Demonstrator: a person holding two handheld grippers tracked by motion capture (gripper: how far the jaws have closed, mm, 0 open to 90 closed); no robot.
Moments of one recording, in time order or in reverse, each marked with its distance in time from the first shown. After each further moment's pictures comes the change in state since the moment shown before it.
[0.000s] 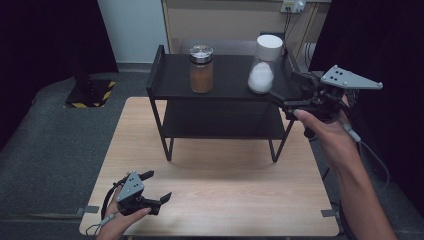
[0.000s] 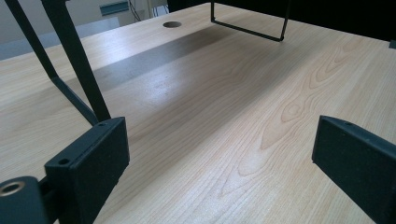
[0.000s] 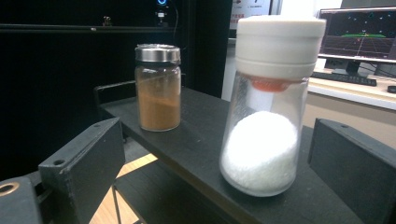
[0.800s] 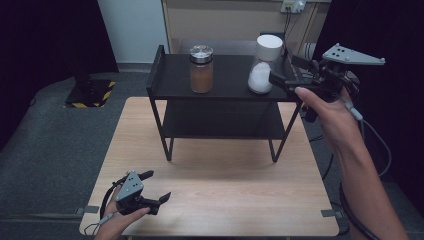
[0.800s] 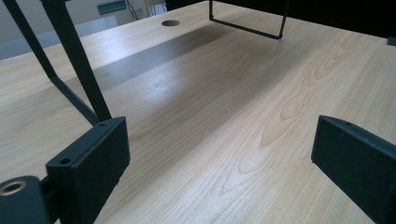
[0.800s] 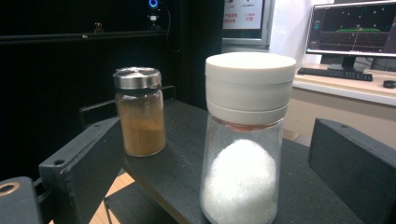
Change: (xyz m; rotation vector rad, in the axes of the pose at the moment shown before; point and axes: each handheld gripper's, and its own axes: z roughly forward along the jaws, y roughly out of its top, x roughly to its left) left arm 0.003 0.002 -0.002 0.007 -0.001 0.004; right arm -0.016 0.031 0.016 0.009 -0.019 0.032
